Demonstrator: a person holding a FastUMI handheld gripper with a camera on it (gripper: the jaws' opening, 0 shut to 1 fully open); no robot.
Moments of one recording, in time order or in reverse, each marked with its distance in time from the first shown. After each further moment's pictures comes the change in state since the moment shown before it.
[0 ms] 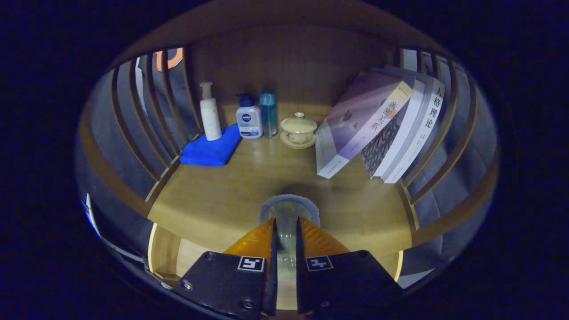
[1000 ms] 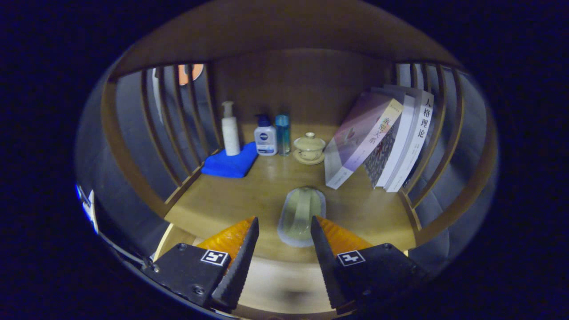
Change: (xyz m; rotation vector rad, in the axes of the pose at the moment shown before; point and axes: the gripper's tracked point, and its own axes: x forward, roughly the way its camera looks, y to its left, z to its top) arm -0.058 0.021 -0.031 -0.031 -0.166 0.102
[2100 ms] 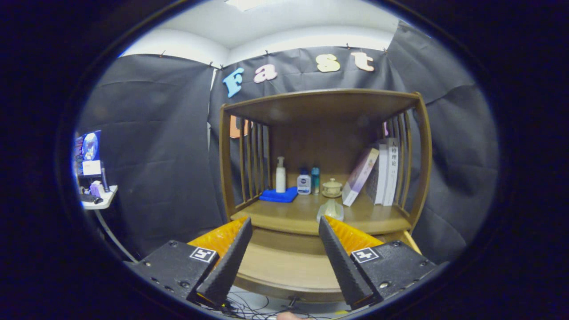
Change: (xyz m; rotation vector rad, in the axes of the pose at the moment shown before) arm -0.152 0.051 -0.114 -0.040 -0.503 0.153
